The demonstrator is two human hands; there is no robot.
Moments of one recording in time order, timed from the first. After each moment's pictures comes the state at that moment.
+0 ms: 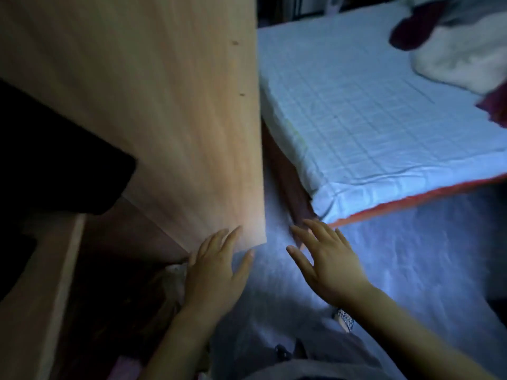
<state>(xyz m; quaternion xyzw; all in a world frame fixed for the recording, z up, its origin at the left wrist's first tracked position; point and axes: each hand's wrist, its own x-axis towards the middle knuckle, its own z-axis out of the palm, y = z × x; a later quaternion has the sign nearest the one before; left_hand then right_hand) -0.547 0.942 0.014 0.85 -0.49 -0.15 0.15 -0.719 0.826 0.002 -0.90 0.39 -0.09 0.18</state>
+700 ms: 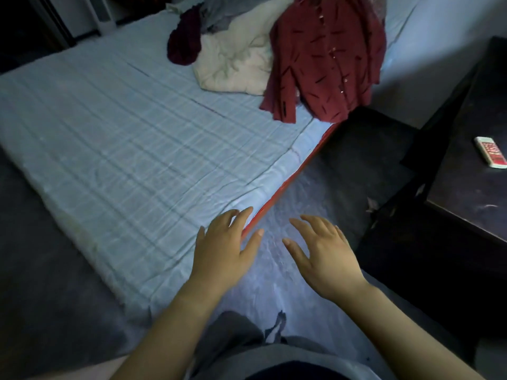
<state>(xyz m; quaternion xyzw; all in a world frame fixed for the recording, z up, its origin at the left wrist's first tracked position) -0.883 0.442 -0.010 0.59 -0.76 -0.21 0.16 -1.076 0.478 -0.003 -0.70 0.68 -0.12 0.15</state>
